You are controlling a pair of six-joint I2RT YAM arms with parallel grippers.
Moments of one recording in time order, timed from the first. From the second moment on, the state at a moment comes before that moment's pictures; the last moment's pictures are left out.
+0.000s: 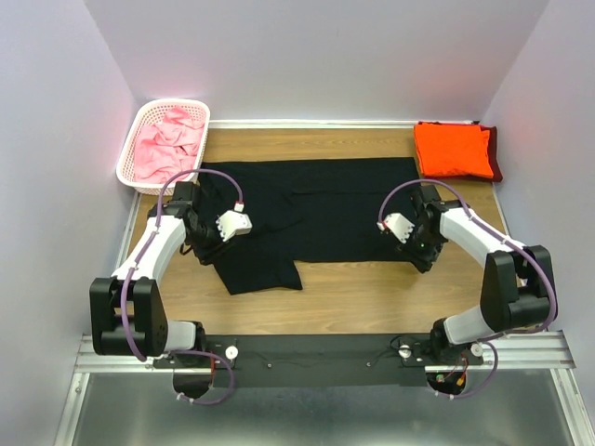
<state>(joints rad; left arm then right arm) -0.03 1.33 0.90 -0.90 0.43 1.07 0.16 1.48 0.88 -0.89 -0.03 -0.83</state>
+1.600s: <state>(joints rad) -0.06 1.37 0.77 -0.83 0.36 1.22 0.08 1.58 0.85 -0.74 0.07 -0.94</state>
